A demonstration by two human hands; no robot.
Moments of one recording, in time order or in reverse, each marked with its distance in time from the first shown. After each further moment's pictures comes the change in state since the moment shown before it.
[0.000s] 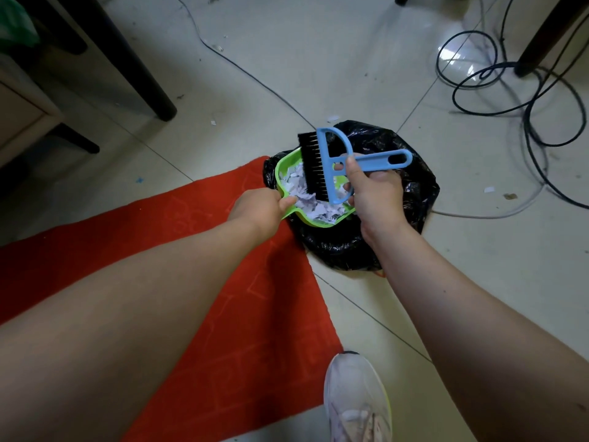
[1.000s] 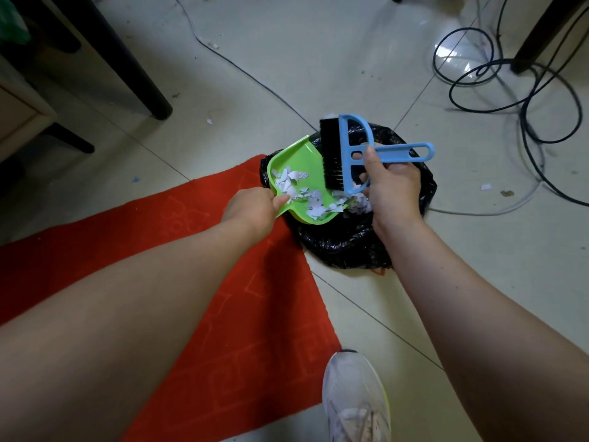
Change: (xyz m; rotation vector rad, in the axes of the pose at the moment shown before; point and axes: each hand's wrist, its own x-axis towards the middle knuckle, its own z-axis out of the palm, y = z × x) left_hand 0.003 -0.008 0.005 -0.005 0.047 -0.039; right_hand 0.006 -0.006 -0.013 -0.023 0.140 -0.047
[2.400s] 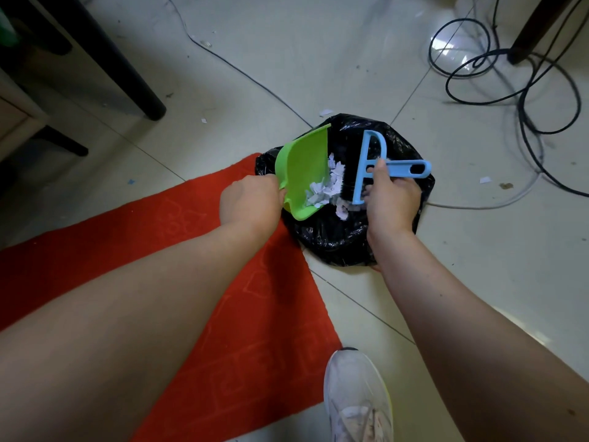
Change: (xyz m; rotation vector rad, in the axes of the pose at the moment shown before) left_hand -0.010 0.024 -0.006 0.328 0.271 0.044; right_hand 0.003 0.024 -0.003 -0.060 0.243 0.081
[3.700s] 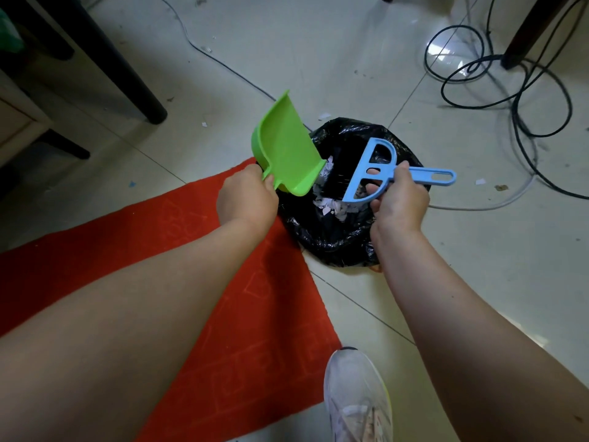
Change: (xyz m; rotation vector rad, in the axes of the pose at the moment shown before) left_hand -0.002 0.000 -0.008 -0.406 0.114 -0.278; right_hand -0.007 -0.016 -0.010 0.305 0.081 0.252
